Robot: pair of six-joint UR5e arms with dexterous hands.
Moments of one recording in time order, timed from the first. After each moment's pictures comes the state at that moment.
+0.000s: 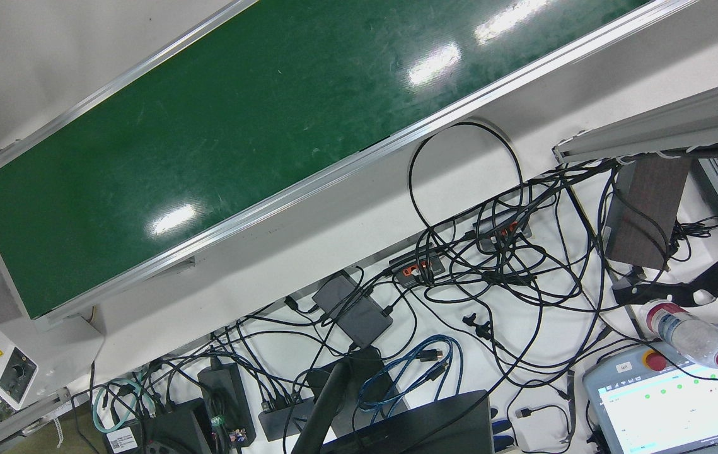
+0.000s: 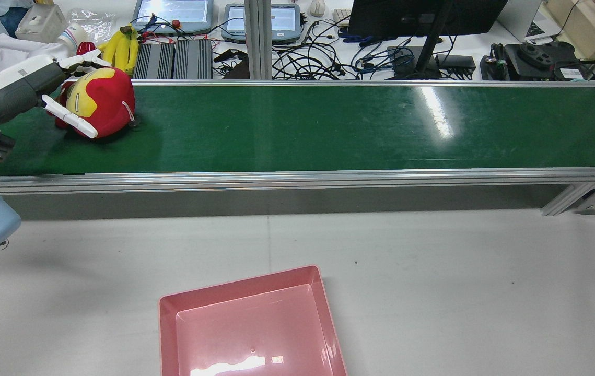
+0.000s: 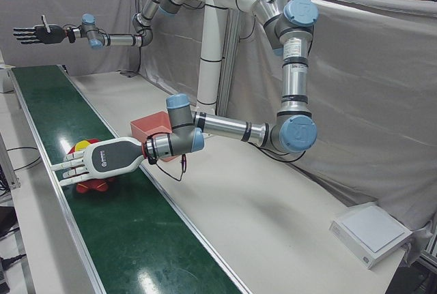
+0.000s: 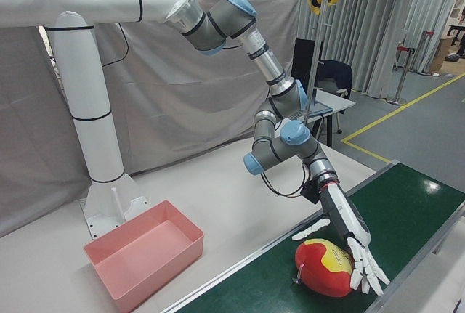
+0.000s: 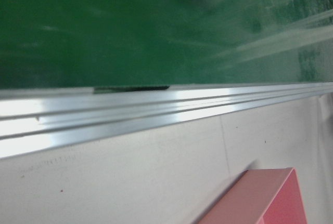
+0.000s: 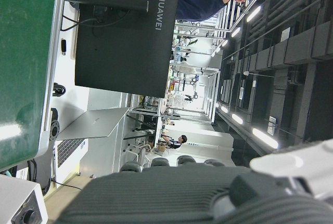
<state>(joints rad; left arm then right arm) -1.04 -2.01 -1.69 0.41 1.50 0.85 1.58 -1.55 1.64 -3.29 -1.58 -0.10</state>
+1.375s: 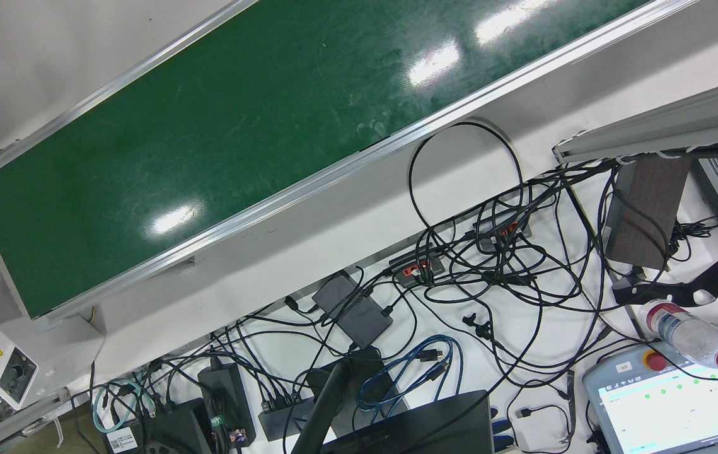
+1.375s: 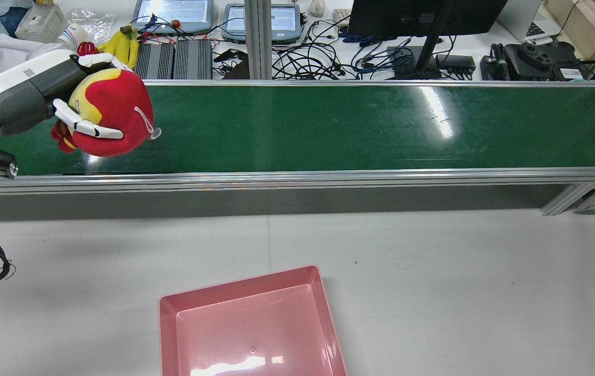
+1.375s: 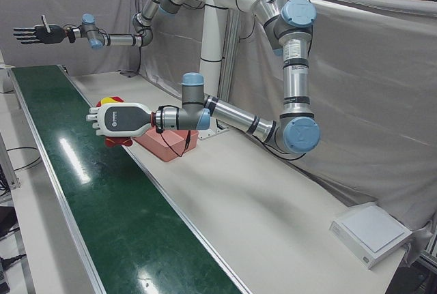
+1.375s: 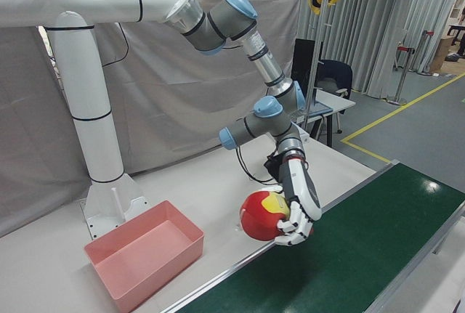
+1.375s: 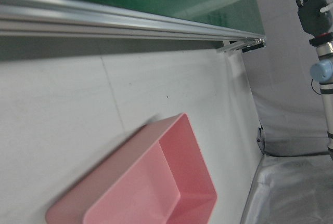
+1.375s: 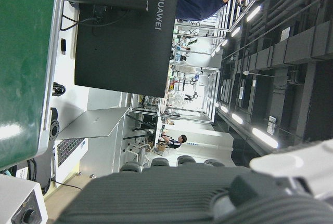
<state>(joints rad) -0.96 -1.95 -2.02 0.44 1.53 0.75 1.59 -1.55 1.64 -3.29 -1.58 -0.10</state>
